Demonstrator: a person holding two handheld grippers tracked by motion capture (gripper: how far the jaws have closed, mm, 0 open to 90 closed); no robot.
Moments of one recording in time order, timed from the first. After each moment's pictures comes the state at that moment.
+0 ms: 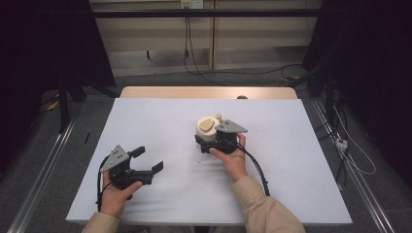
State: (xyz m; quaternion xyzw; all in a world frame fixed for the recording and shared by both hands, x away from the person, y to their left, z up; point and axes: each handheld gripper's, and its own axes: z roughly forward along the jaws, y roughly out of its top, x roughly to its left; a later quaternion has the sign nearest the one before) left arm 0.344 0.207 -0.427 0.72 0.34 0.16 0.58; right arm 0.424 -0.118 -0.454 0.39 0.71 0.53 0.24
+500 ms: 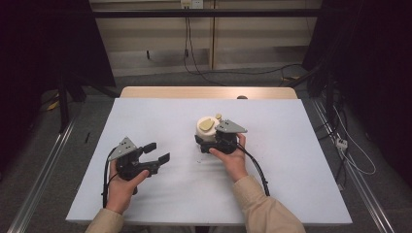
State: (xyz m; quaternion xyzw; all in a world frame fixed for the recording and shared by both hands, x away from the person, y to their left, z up) left arm 0.358 0.187 -0.413 0.73 0.35 0.12 0.57; right arm 0.424 -0.118 -0.454 0.39 0.71 0.53 0.25
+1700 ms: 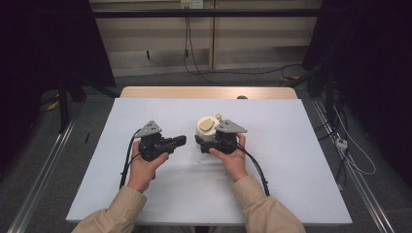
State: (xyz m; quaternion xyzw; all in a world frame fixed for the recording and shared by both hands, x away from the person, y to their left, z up) left arm 0.396 0.131 -0.394 0.76 0.32 0.07 0.55; right arm 0.423 -0.118 -0.454 0.39 0.71 0.53 0.25
